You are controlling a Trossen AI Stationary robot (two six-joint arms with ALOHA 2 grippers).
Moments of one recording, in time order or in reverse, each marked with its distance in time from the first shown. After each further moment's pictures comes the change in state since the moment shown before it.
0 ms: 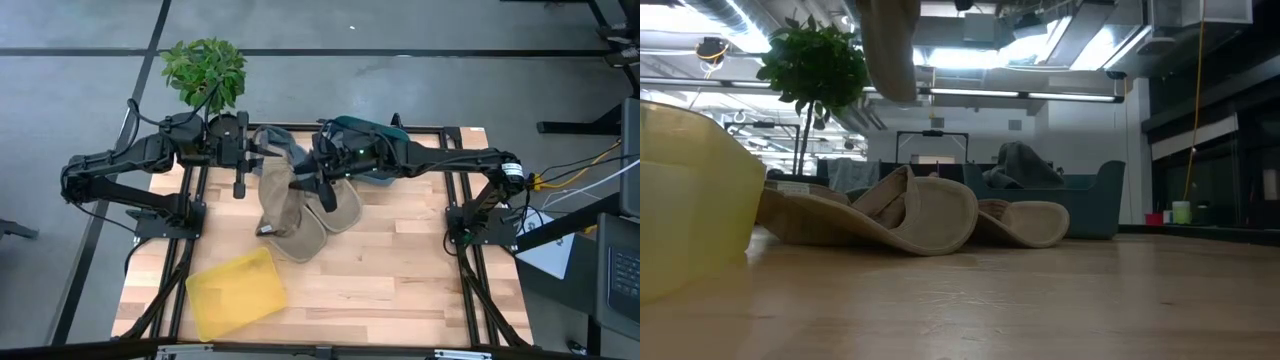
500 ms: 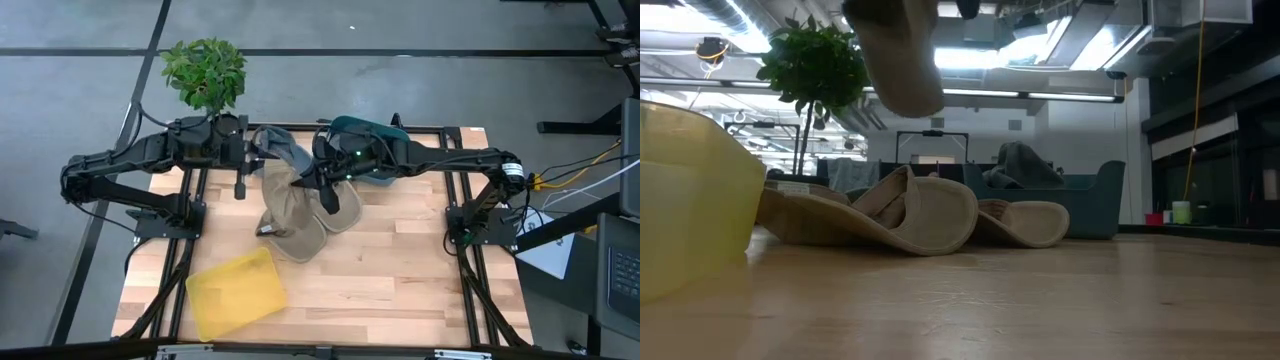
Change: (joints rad) left arm 0.000 -0.001 0.000 -0.162 -0.089 -0.158; right arm -0.002 -0.005 0.000 -0.105 0.003 -0.047
